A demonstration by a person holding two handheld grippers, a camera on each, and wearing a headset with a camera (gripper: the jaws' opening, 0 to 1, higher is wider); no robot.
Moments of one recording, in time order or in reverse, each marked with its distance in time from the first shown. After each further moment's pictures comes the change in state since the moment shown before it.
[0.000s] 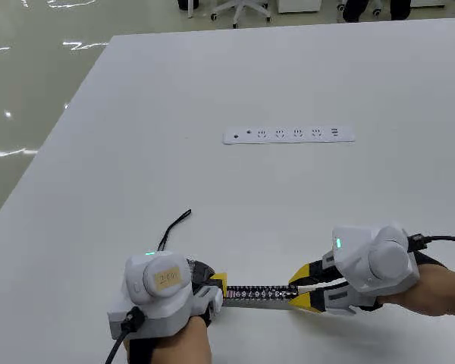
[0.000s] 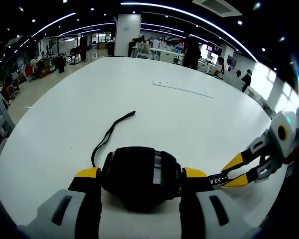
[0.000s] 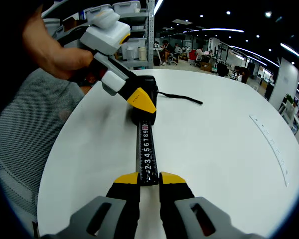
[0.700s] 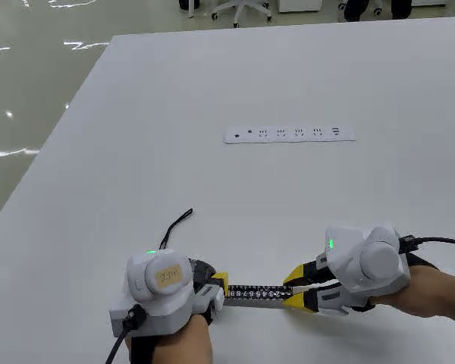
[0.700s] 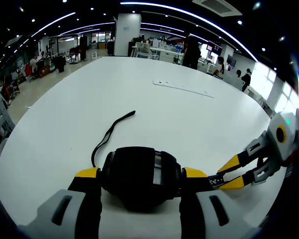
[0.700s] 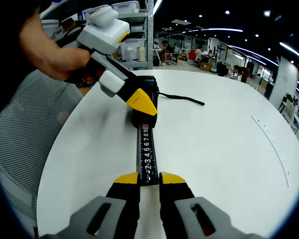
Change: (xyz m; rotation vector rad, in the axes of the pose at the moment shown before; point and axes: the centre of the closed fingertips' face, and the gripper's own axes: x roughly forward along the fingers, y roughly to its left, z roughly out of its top) left arm 0.000 0.000 0.000 0.002 0.005 -0.002; right arm 0.010 0.003 0.004 0.007 -0.006 -0.001
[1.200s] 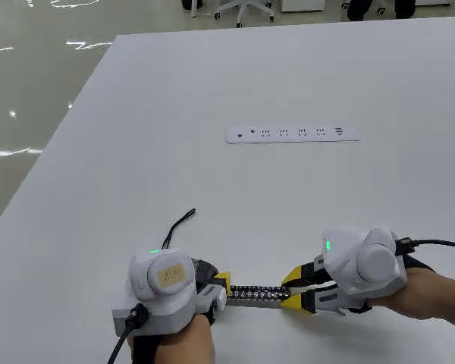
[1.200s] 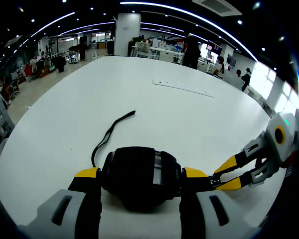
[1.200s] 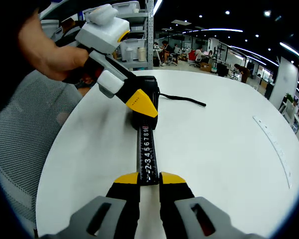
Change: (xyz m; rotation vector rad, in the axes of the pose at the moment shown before) left arm 0.000 0.001 0.000 0.000 0.003 -0.001; right arm 0.006 0.001 0.004 0.000 -0.004 0.002
